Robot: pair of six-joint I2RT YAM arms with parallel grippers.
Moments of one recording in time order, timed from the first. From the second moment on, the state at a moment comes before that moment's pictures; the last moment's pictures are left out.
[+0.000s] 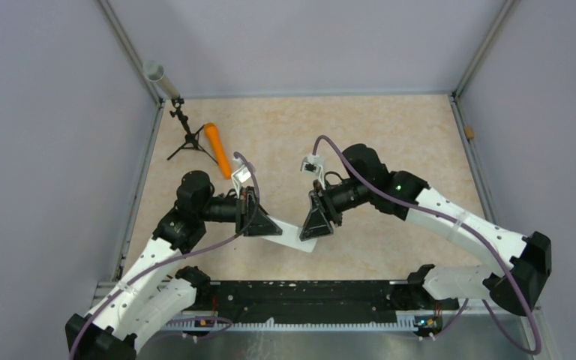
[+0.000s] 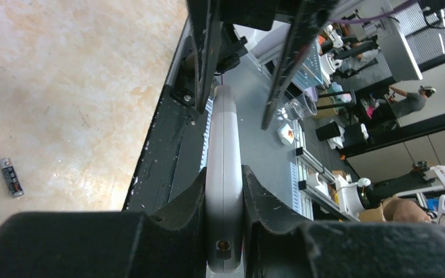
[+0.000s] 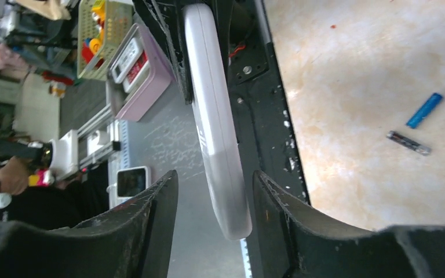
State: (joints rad) left arm -0.45 0.76 0.63 -0.09 1.14 -0.62; right arm 0.85 1.22 1.10 -0.52 -0.85 0.28
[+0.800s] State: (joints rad) left arm -0.45 0.70 0.55 0.08 0.87 -0.84; right arm 0.85 0.88 0.74 -0.19 -0.40 0.67
